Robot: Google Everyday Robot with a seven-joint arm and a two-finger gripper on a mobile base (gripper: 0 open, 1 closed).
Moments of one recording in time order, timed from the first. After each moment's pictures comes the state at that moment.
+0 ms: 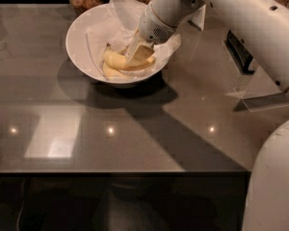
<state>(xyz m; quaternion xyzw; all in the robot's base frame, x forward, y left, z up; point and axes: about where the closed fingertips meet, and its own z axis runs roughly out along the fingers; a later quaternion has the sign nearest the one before) 0.653 0.029 0.888 -0.70 0.65 0.13 0.26</state>
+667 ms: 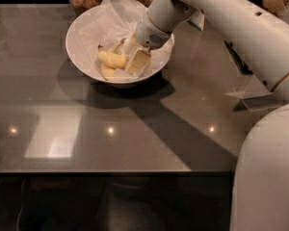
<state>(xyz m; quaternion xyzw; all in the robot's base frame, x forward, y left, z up) 0.661 0.036 0.863 -0.70 0.65 0.14 0.25</state>
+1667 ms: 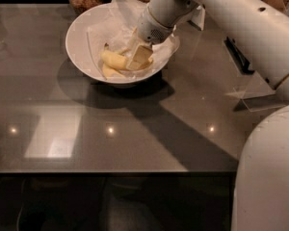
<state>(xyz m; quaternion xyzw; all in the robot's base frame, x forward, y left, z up) 0.668 0.032 0.878 -0.70 0.65 0.12 0.26</state>
